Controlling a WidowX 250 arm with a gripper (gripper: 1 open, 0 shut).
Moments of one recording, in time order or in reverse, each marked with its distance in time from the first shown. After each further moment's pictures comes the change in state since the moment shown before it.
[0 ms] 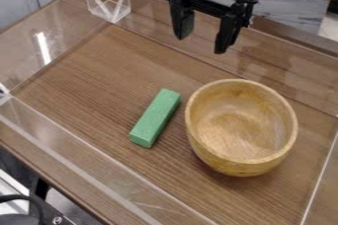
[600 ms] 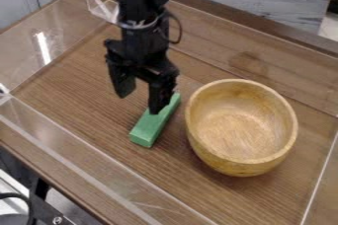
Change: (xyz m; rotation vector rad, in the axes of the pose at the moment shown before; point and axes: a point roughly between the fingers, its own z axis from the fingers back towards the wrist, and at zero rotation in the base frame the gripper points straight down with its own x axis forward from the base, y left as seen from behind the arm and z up) arm -0.062 0.046 -0.070 -0.017 -0.038 -0.039
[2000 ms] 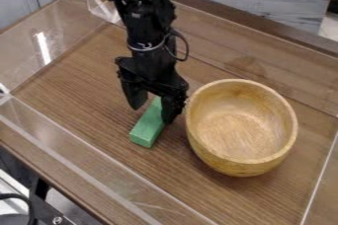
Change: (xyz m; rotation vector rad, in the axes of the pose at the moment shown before) arm 0.019 -0.014 -0.026 -0.032 -0.059 0.015
